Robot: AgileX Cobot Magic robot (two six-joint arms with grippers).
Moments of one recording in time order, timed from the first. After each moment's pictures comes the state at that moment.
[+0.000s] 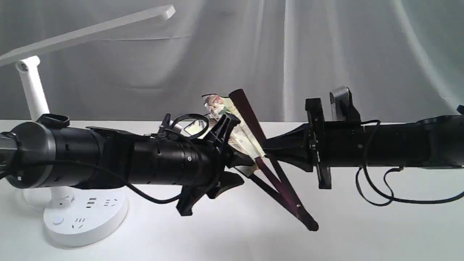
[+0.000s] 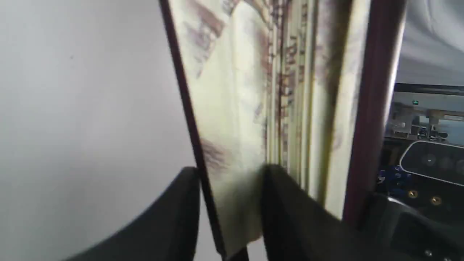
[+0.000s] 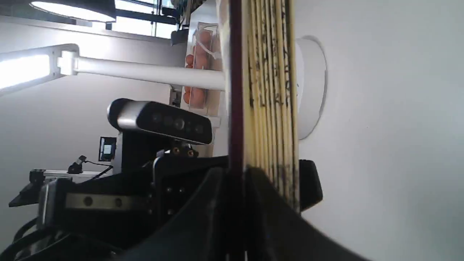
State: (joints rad) left arm -0.49 1.98 -1.23 -1.73 0.43 0.50; right arm 0.06 2.08 -1.26 1.62 1.20 -0.88
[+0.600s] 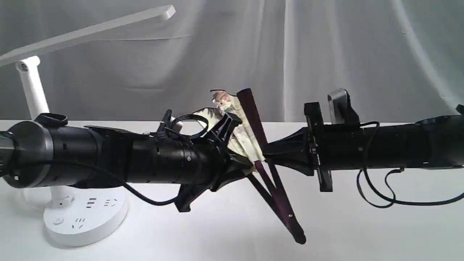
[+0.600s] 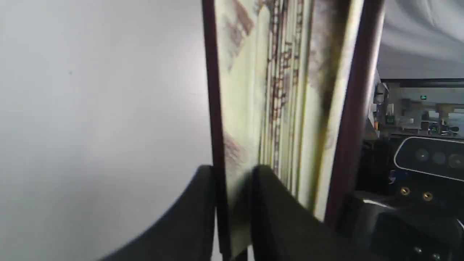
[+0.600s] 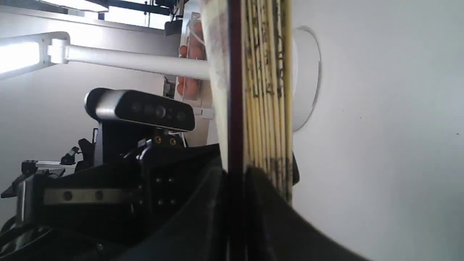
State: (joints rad) left arm -0.49 1.96 -1.22 -1.74 0.41 0.56; right arm 0.06 2.08 -1.26 1.59 1.20 -0.88
